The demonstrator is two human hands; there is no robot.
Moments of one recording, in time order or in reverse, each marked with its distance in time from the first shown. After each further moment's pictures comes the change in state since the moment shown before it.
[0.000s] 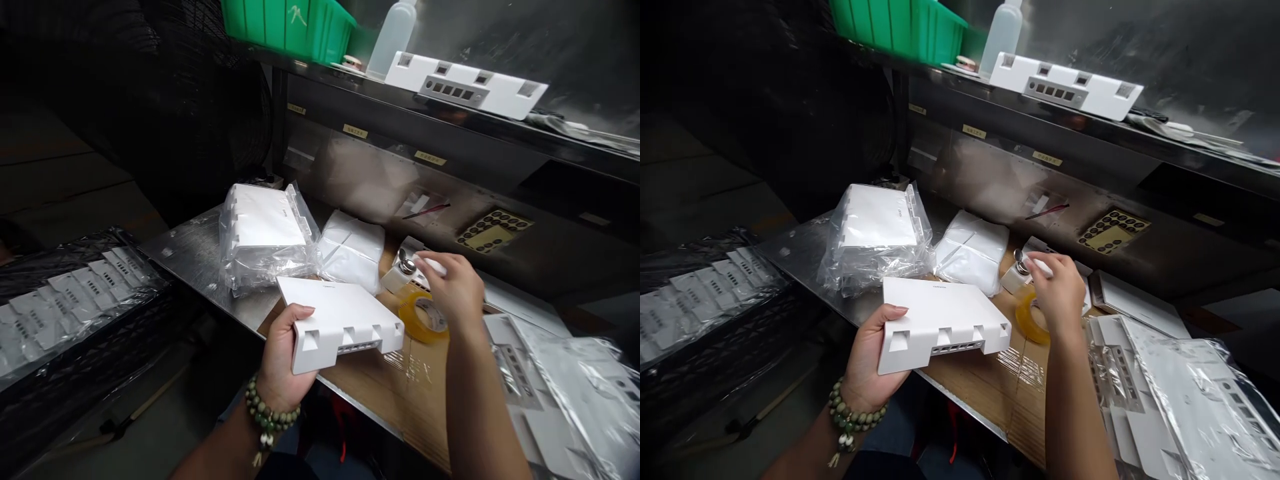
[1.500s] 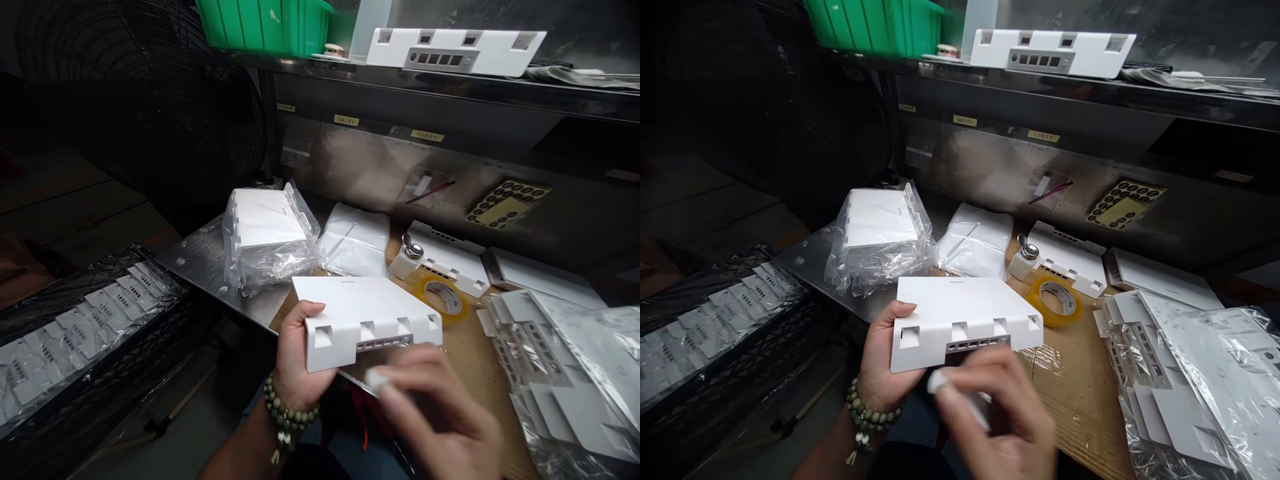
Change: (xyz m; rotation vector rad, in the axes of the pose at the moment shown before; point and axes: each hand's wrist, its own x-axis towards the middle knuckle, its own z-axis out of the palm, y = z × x) left_hand -0.008 -0.008 0.004 -0.013 -0.103 -0.146; right_hand -0.179 -0.103 -0.050 1.003 -0.049 0.074
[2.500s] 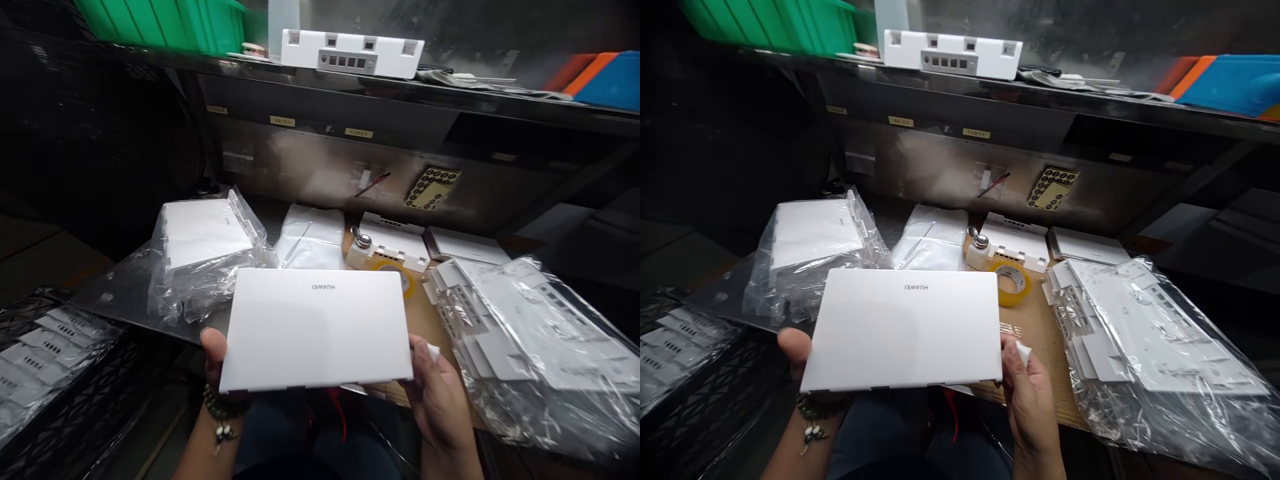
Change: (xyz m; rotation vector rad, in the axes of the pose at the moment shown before) left_hand 0.027 0.036 -0.100 0.469 -0.256 0.124; right_hand -0.009 0.077 -0.079 0.407 0.334 0.620
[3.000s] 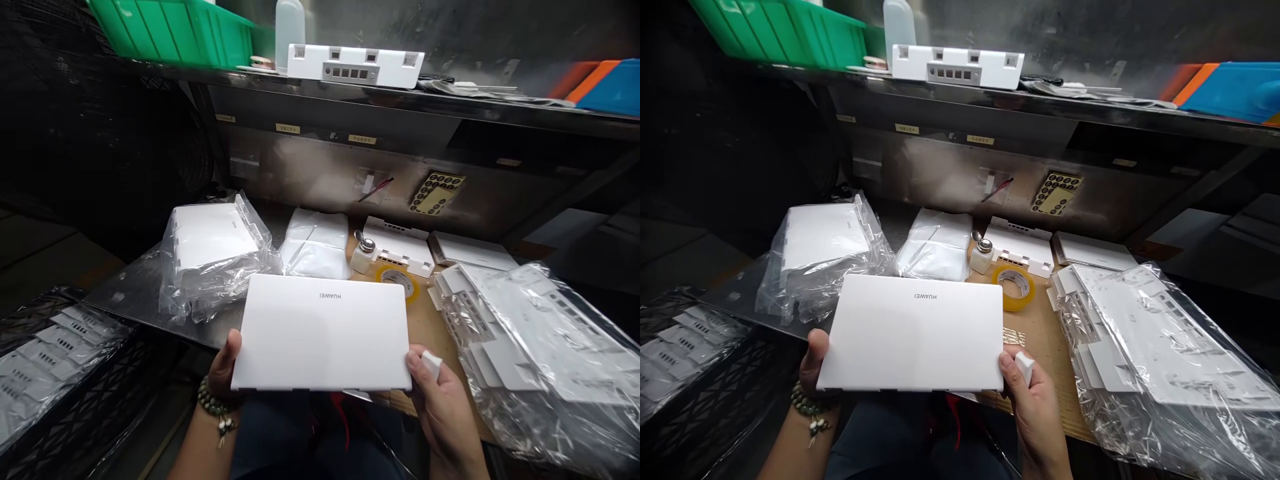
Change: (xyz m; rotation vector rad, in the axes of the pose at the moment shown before) left_hand 0.001 0.008 -0.018 0.033 -0.203 -0.153; right_hand 0.001 0.006 -0.016 -0.161 -0.034 -0.034
